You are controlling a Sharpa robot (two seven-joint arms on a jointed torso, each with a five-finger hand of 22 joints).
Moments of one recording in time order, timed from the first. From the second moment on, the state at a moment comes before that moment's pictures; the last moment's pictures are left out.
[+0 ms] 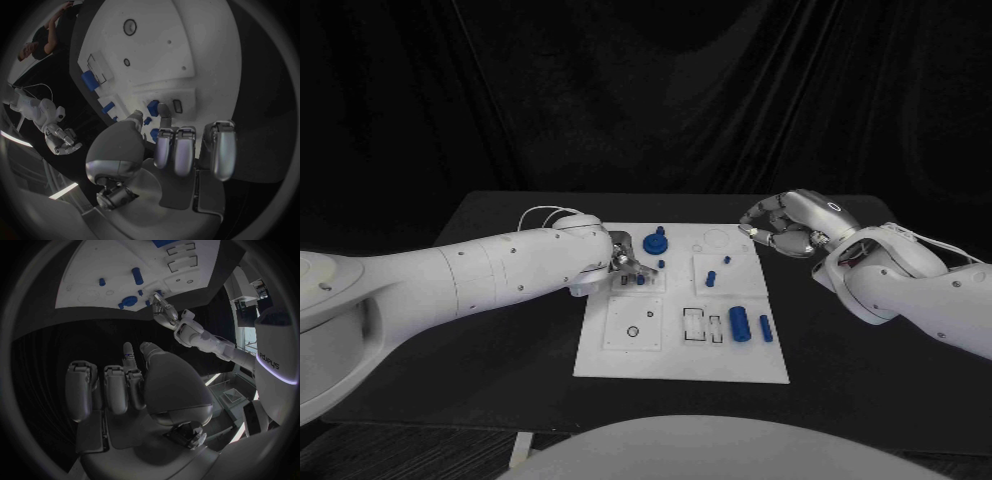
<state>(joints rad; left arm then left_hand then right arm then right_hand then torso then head) 1.17 -0.49 -0.21 1.14 -1.09 0.06 -0.49 0.93 0.02 0.05 0.29 0.06 0.98 0.05 0.34 1.30 1.47 -0.01 1.57 1.31 1.47 -0.06 1.57 1.31 0.03 1.46 0.06 1.45 1.31 1.19 -0.92 -0.21 1.54 -1.37 -0.62 0.06 1.30 0.01 0.14 0.27 0.42 0.89 0.11 0.28 0.16 1.47 0.03 1.57 1.31 1.46 -0.05 1.51 1.31 0.02 1.47 0.06 1.46 1.31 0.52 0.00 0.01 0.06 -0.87</state>
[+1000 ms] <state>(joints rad) 1.33 -0.56 -0.21 1.12 -1.14 0.04 -0.48 1.02 0.04 0.01 0.28 0.06 1.02 0.04 0.22 1.15 1.46 -0.02 1.57 1.31 1.47 -0.06 1.57 1.31 0.03 1.47 0.05 1.47 1.31 1.19 -0.93 -0.21 1.54 -1.37 -0.62 0.06 1.30 0.01 0.14 0.27 0.42 0.90 0.12 0.28 0.16 1.47 0.03 1.57 1.31 1.46 -0.05 1.51 1.31 0.02 1.47 0.06 1.46 1.31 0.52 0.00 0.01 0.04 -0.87</state>
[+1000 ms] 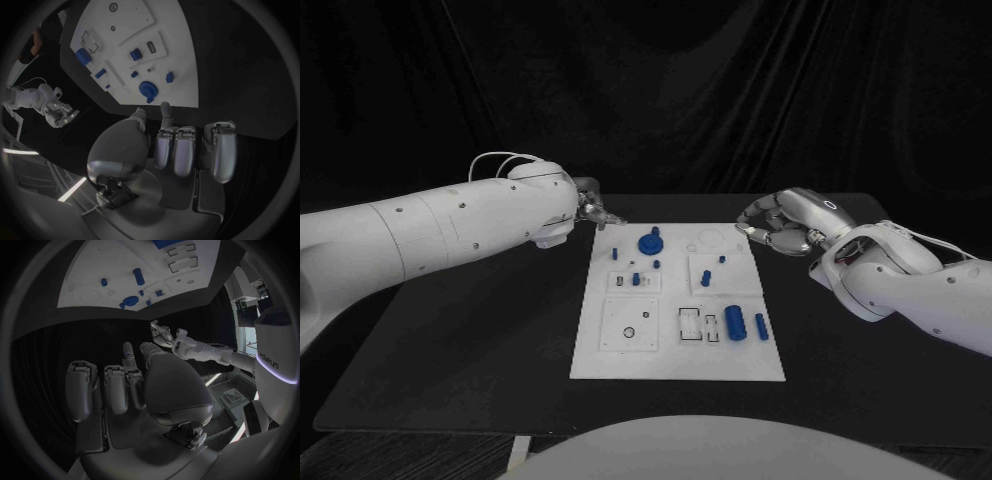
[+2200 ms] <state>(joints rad) 1.22 -0.45 -0.21 0.89 -1.16 0.11 -0.34 1.01 0.04 -0.05 0.29 0.06 1.07 0.05 0.16 1.05 1.46 -0.01 1.57 1.31 1.47 -0.06 1.57 1.31 0.03 1.46 0.05 1.46 1.31 1.19 -0.93 -0.21 1.54 -1.35 -0.62 0.07 1.24 0.02 0.13 0.29 0.42 0.93 0.11 0.26 0.15 1.47 0.03 1.57 1.31 1.46 -0.05 1.51 1.31 0.02 1.47 0.06 1.47 1.31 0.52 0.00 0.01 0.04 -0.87</state>
